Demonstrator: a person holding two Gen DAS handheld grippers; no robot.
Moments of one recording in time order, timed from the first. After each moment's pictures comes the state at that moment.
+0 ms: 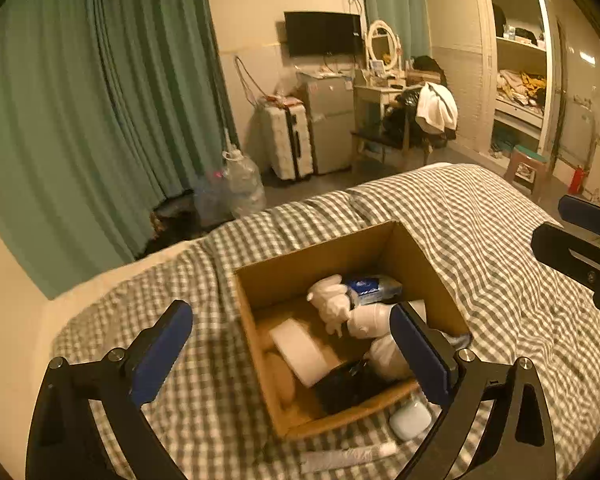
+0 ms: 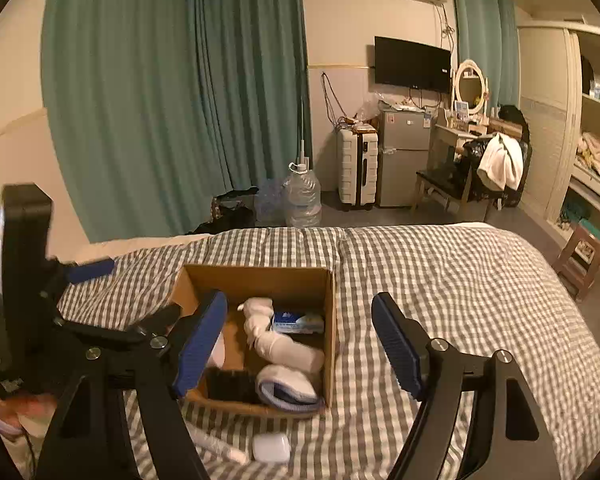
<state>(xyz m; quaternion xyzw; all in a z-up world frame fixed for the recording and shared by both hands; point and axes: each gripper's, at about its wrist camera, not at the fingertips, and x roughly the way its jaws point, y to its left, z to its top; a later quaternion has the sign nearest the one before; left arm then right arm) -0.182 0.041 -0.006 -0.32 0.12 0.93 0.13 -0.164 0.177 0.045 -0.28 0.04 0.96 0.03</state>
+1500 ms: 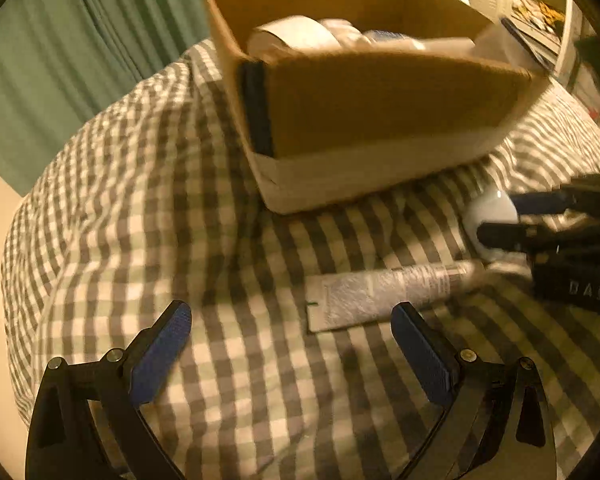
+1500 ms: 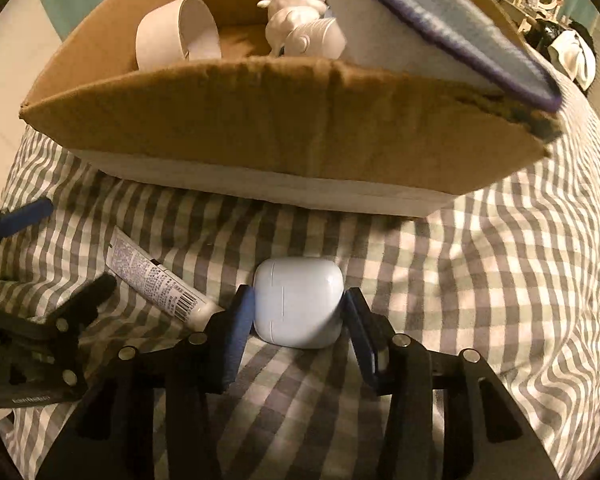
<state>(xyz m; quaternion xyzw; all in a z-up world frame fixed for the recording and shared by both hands) -0.131 0.009 -0.206 -0.49 0.16 0.85 0.11 -0.181 0.144 -0.194 -0.56 0.01 0.83 -0.03</state>
